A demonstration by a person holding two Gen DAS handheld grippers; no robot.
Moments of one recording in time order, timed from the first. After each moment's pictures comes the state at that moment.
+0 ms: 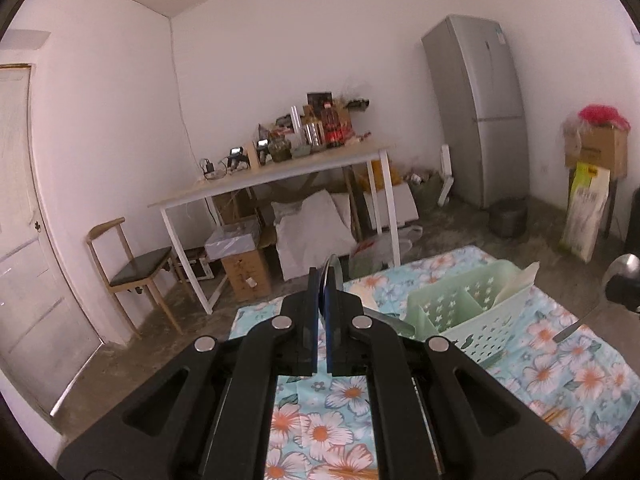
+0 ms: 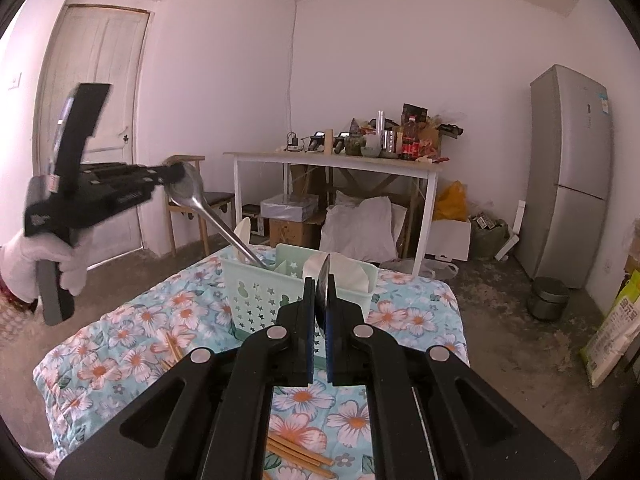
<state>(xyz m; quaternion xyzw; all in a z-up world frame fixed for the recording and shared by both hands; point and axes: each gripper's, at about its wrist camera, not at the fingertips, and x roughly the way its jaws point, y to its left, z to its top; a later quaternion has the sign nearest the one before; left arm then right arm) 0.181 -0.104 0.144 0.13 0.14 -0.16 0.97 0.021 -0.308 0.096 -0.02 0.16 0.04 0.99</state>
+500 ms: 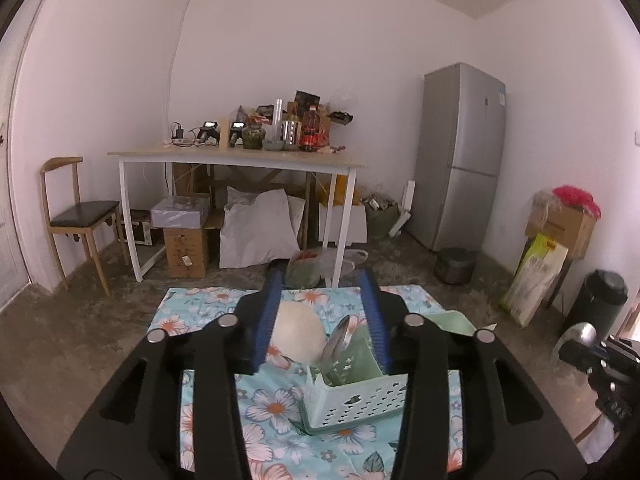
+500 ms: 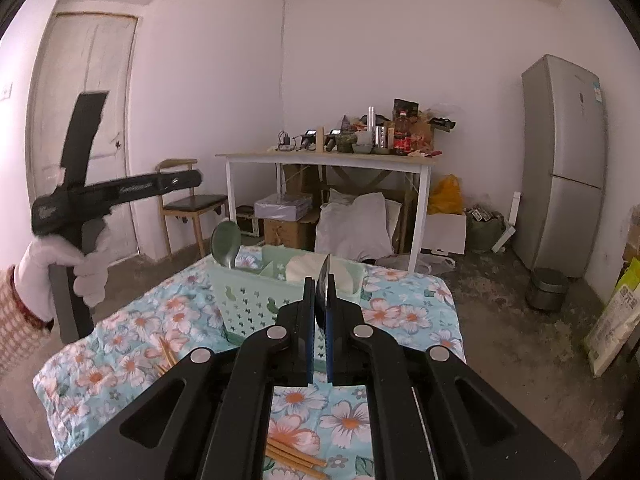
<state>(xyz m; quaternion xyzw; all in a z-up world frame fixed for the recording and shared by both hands) 0.202 -0.076 0.139 -0.02 0.16 -0.24 0.96 0.025 -0.327 0.105 0.01 0.15 0.03 0.99</state>
